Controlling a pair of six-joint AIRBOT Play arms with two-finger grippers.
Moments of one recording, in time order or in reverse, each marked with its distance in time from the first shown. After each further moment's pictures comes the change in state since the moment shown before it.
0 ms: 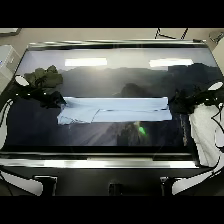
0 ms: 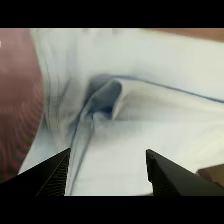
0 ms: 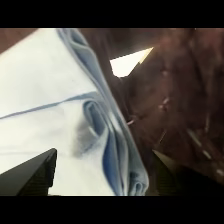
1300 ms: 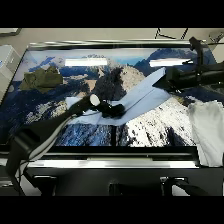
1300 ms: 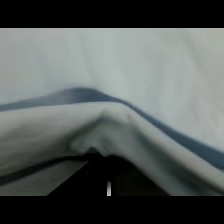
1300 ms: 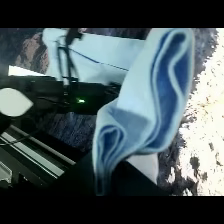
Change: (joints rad) left arm -0.772 -0.174 0.009 -0.240 0.555 -0.324; right arm 0.298 0.554 0.009 0.282 0.127 -0.007
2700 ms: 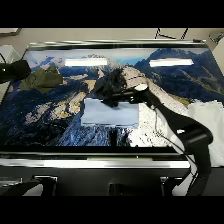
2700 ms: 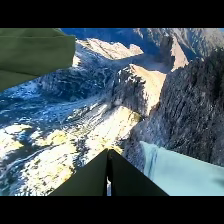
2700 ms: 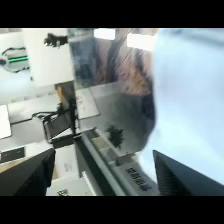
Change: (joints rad) left arm 0.649 0.753 -0.004 0.598 -0.327 0.068; right arm 0.414 -0.610 0.000 0.508 -0.457 -0.086
